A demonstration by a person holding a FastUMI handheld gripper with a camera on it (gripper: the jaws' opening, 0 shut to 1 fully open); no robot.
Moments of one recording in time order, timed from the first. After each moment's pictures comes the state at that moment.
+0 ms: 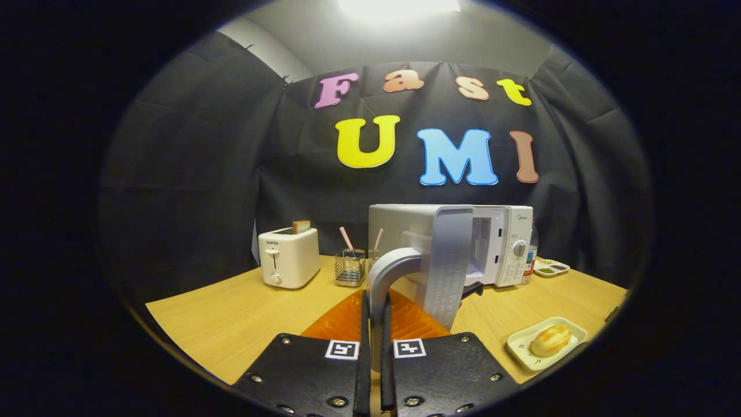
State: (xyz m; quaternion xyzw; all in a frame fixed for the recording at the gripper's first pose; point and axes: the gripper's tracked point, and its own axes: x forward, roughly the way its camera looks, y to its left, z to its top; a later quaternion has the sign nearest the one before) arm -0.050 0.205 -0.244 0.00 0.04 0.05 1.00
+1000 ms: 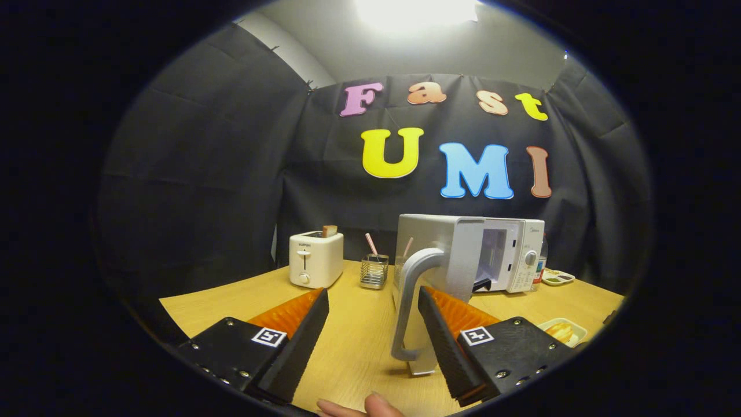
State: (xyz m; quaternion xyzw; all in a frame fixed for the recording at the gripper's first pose) arm -0.103 0.237 -0.227 -0.02 0.00 0.14 0.99
